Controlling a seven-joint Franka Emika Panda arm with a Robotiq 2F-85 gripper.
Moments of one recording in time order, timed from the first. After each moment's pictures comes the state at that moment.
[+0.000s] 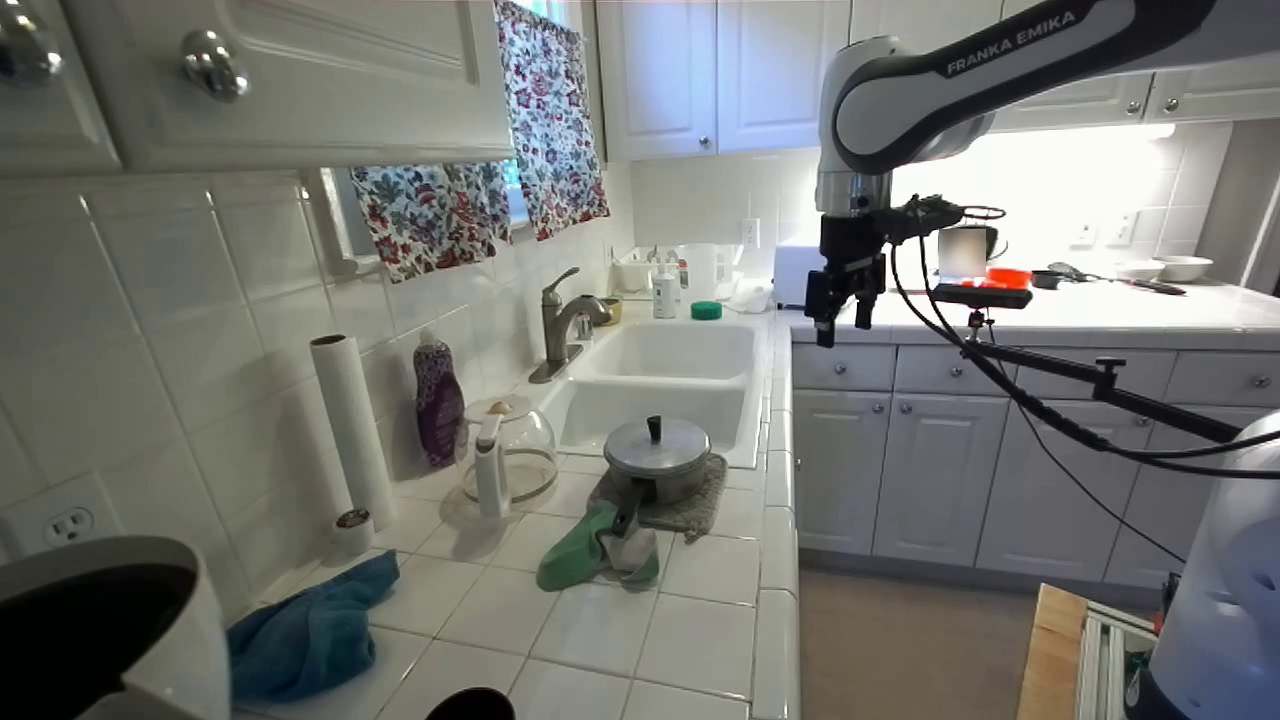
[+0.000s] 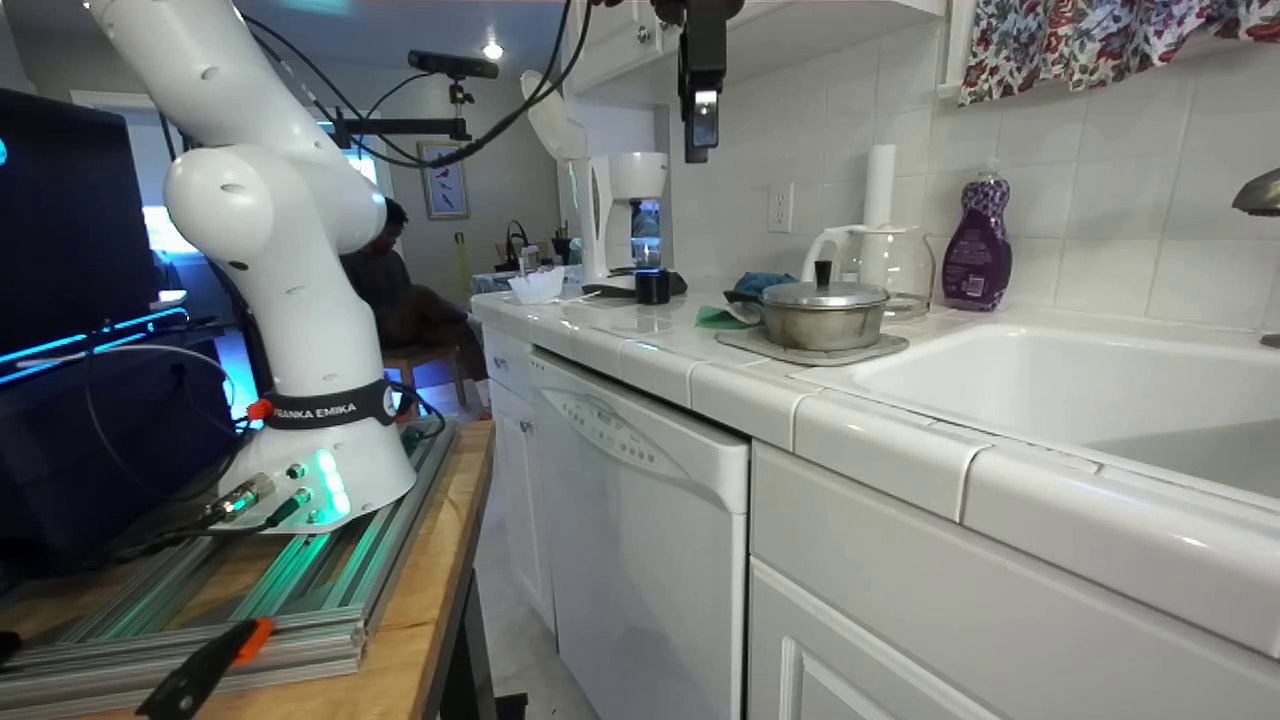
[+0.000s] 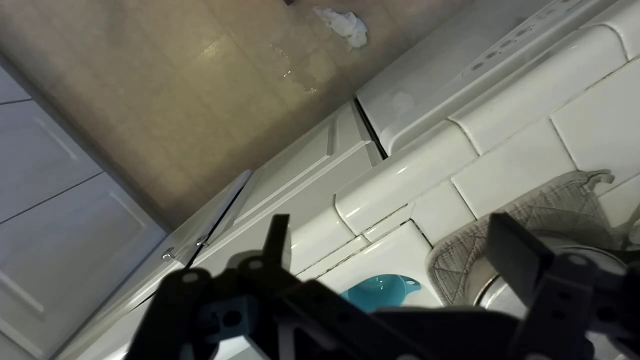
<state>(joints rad) -0.15 -0.44 -0.14 -2.27 -0.12 1.86 -0.04</state>
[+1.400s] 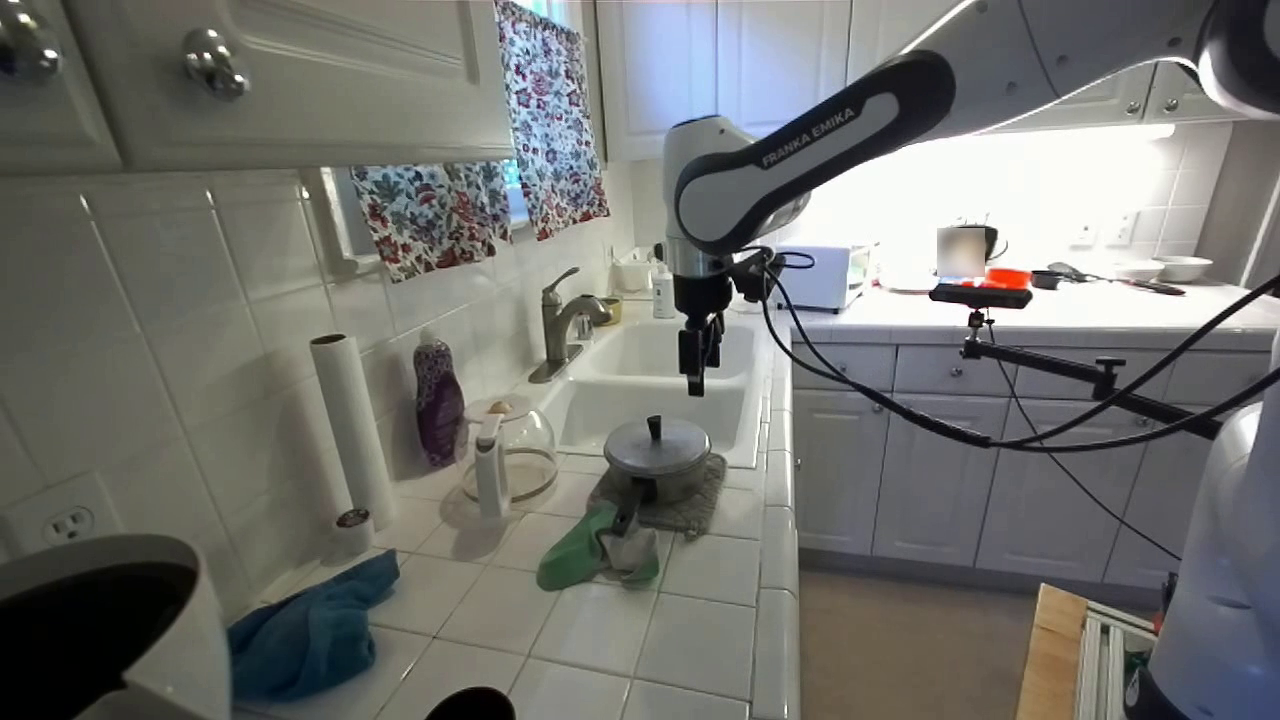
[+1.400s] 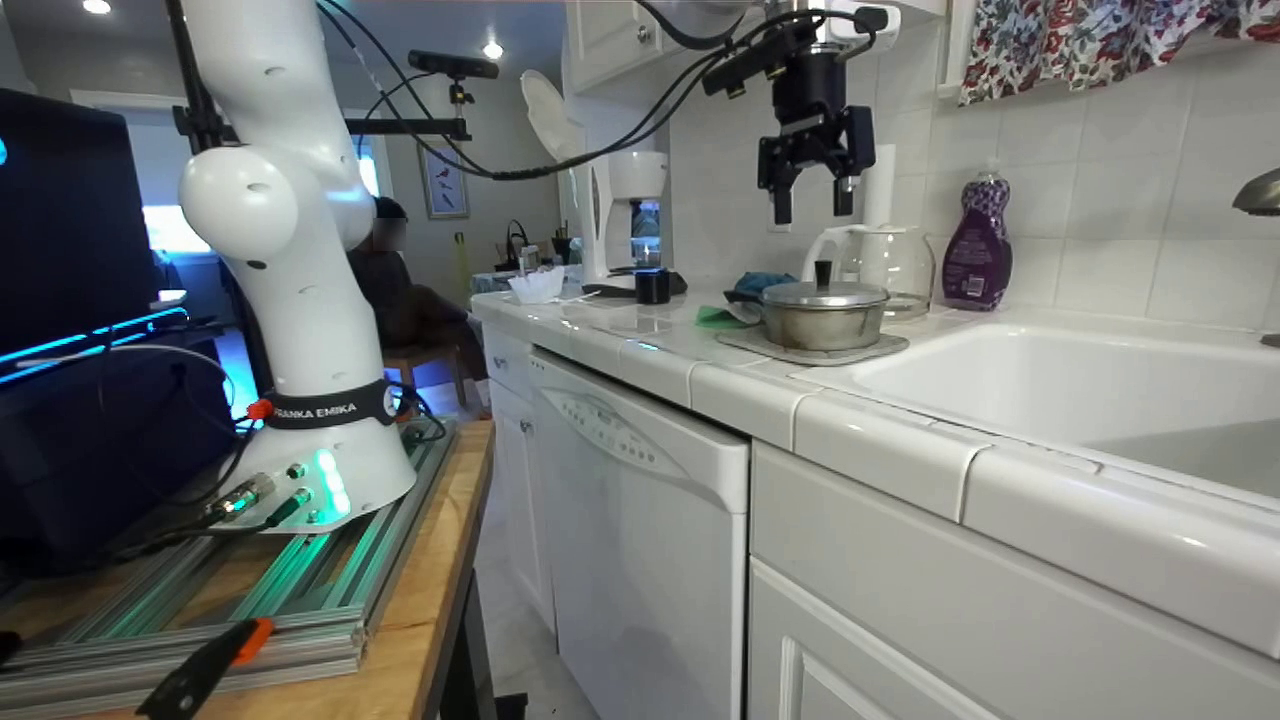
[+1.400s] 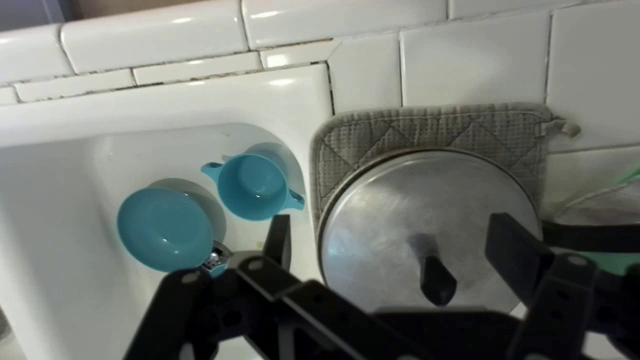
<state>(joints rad) 0.00 -0.01 -0.03 -2.01 -0.12 2.05 -0.30</state>
